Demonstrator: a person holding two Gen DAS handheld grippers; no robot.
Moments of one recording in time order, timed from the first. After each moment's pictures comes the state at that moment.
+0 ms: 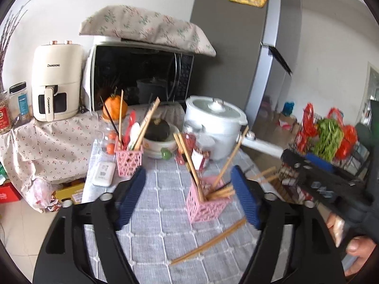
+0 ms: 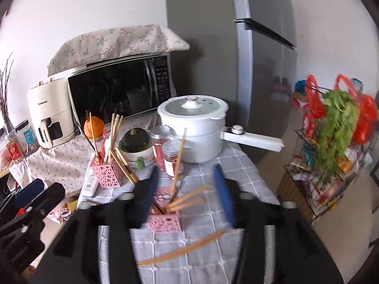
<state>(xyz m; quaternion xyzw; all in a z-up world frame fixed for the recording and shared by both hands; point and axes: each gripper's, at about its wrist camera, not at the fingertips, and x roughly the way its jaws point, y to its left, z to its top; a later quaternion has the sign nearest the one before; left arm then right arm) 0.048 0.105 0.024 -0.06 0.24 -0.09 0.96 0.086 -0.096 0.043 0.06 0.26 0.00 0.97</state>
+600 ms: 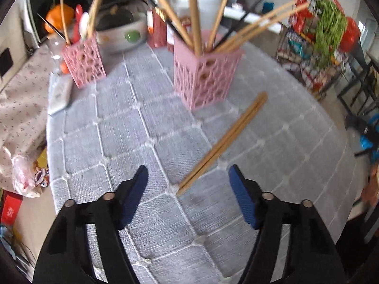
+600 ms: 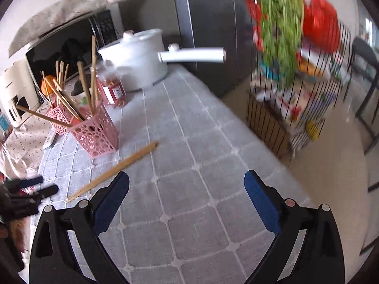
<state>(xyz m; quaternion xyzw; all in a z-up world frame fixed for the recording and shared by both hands) 0.084 0.097 -0.130 0.07 0.49 -0.19 0.85 0.018 -0.200 -0.088 0.13 0.39 -0.06 0.91</state>
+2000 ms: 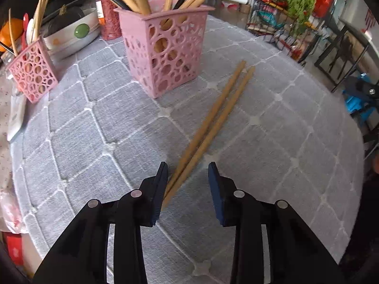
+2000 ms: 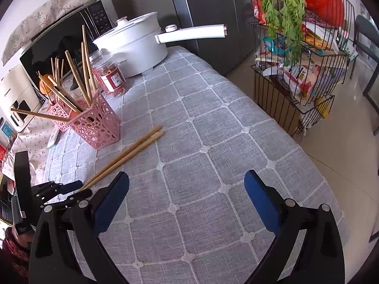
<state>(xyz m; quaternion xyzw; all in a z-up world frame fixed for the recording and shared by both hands) 0.094 0.070 -0.163 0.12 0.48 -0.29 0.82 0.027 -0.201 -0.104 0.16 0.43 -0.05 0.89</state>
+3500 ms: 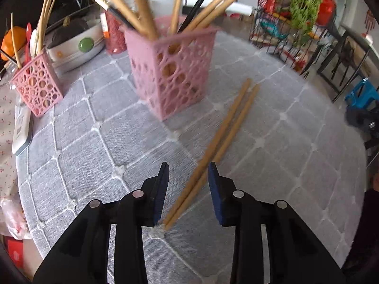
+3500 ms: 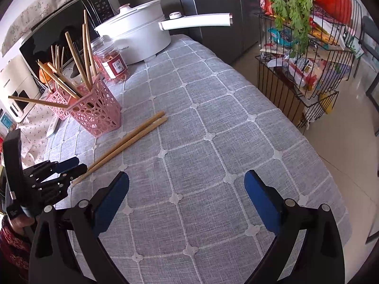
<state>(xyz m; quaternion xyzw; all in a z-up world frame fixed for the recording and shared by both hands) 0.108 0.057 -0.165 0.13 0.47 -0.26 0.83 0.029 -0.194 -0.115 0.15 0.46 -0.03 0.87</state>
